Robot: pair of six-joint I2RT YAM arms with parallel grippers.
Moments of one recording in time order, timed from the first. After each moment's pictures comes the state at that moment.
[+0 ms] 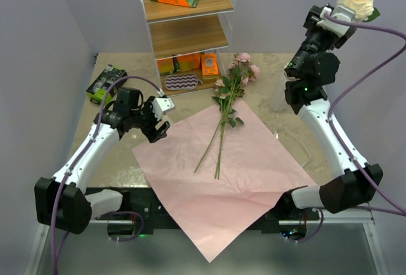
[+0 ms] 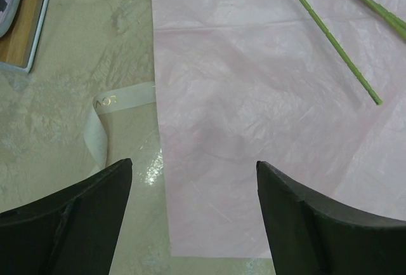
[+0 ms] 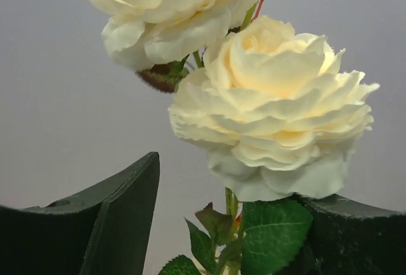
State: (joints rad) left arm -0.25 1.19 0.96 -0.66 0.49 0.65; right arm 0.29 1.37 1.39 0.82 0.82 -0.51
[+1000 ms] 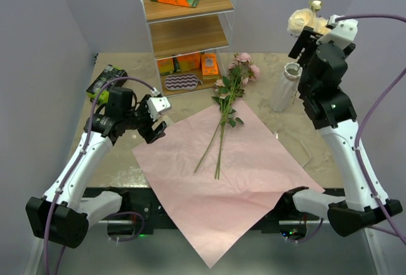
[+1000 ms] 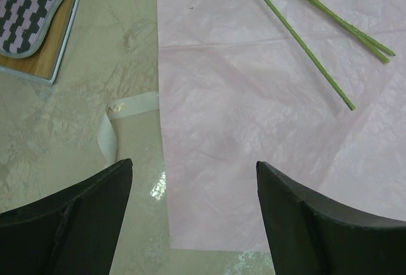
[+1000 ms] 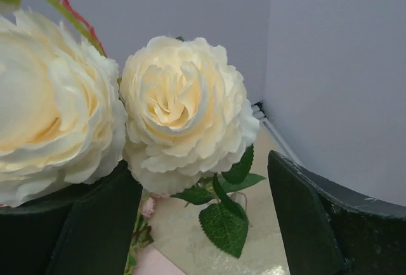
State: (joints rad) left arm -0.25 1.07 1.00 -0.73 0.52 0.63; right arm 0.31 1.19 1.53 -0.31 0.74 0.10
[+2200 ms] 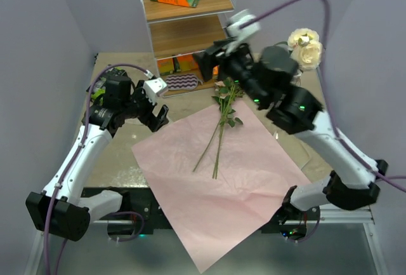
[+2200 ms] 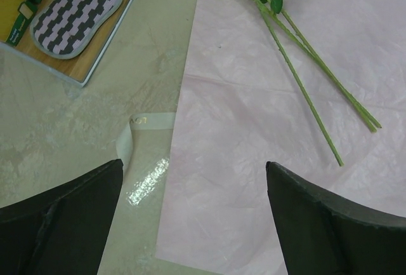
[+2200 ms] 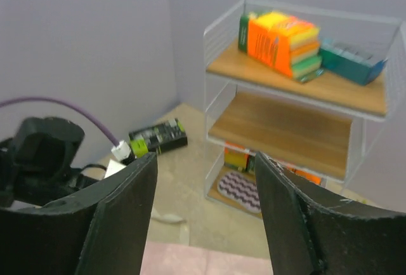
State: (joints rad) left arm -0.25 1.13 1.12 -0.68 0.46 0.40; right arm 0.91 1.33 1.90 -0.37 0.25 -0.02
